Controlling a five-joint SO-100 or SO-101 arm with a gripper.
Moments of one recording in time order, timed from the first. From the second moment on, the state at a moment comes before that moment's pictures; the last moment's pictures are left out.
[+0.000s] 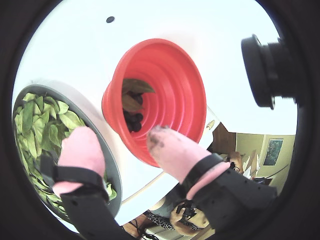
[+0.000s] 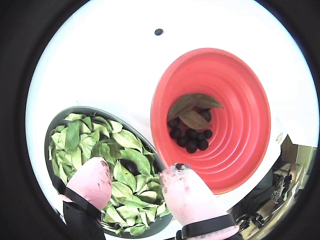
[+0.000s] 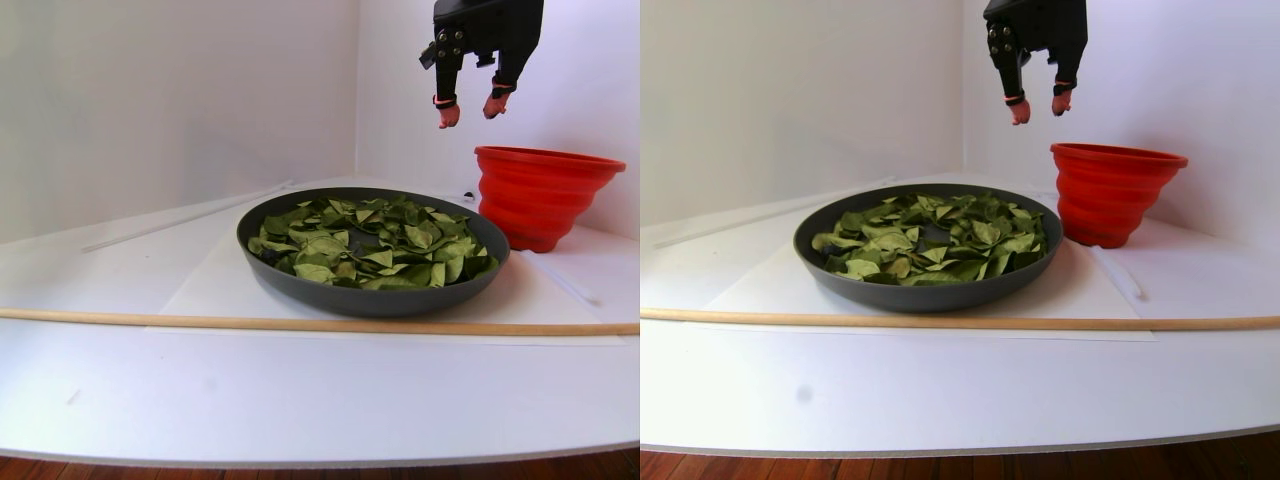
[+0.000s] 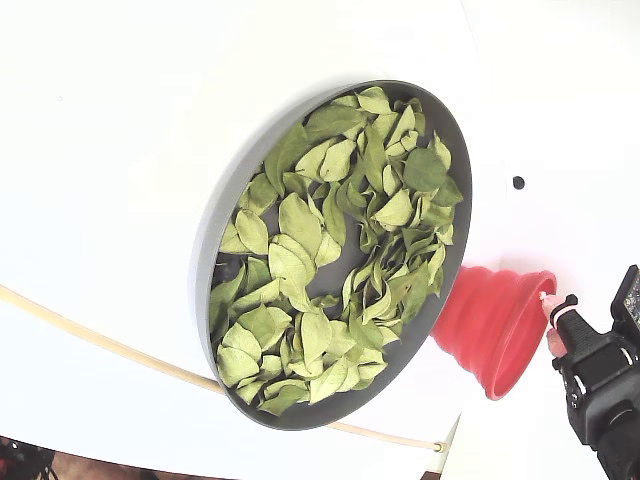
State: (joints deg) arm 31.0 99.8 106.4 10.7 -92.5
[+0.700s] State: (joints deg) arm 26.8 99.8 112.4 11.2 -89.4
